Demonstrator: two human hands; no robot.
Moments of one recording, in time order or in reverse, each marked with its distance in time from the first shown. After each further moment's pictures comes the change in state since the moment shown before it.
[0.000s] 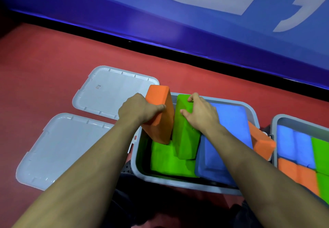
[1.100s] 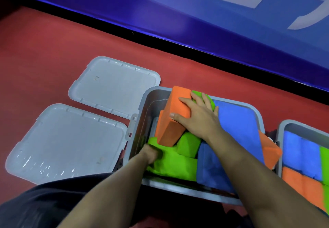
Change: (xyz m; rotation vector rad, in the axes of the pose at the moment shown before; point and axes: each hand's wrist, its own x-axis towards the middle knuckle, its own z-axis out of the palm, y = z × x) left_hand -0.001 -0.077 0.210 -0.523 -0.470 -0.335; right_hand 0.000 0.009 0.011 0.043 -0.146 -0.071
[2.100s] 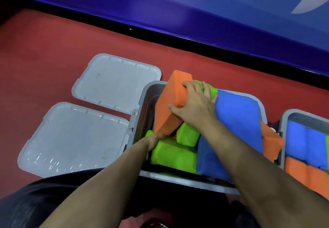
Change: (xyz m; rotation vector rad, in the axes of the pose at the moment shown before) left_hand -0.068 0.048 -0.026 -0.256 -0.241 -0.193; right_hand 0.002 -0.015 -0.003 0.020 0.150 0.016
